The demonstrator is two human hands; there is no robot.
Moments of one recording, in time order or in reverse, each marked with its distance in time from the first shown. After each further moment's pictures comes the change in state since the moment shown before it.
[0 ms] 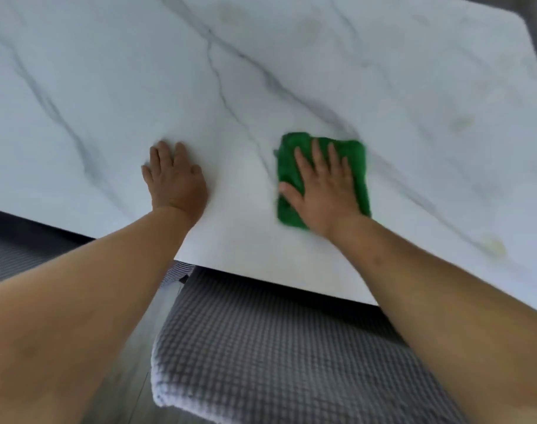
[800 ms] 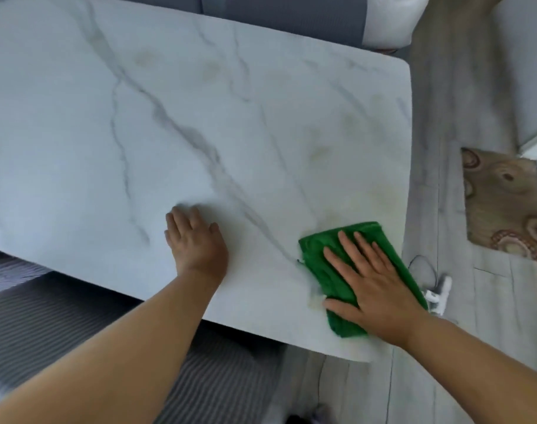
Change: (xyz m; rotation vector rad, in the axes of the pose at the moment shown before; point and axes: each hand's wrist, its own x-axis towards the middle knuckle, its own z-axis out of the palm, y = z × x) left_hand -0.163 0.269 0.099 -0.048 0.038 -0.185; right_hand -0.163 0.357 -0.025 0.007 -0.148 -0.355
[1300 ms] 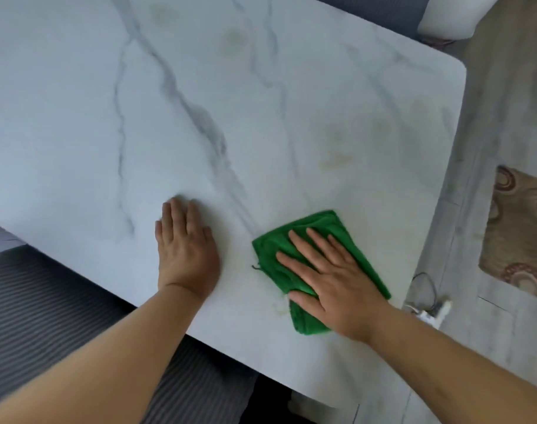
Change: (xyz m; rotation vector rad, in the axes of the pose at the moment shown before) left_hand -0.006 -0.003 0.016 0.019 0.036 -0.001; right_hand 0.077 -0.002 -0.017 -0.007 -0.006 -0.383
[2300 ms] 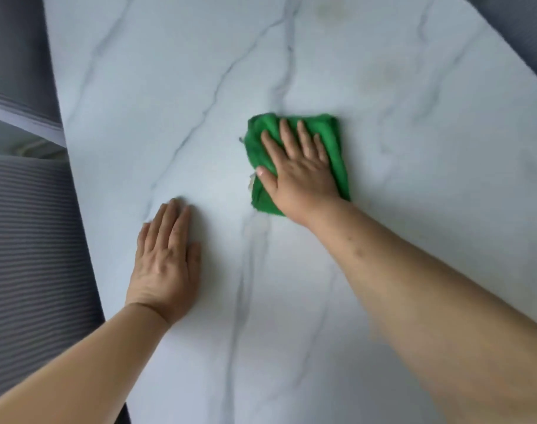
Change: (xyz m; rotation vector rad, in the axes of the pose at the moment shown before) left_hand 0.012 0.021 -0.004 0.072 0.168 -0.408; right_hand 0.323 0.043 -0.044 -0.062 0.051 -0.289
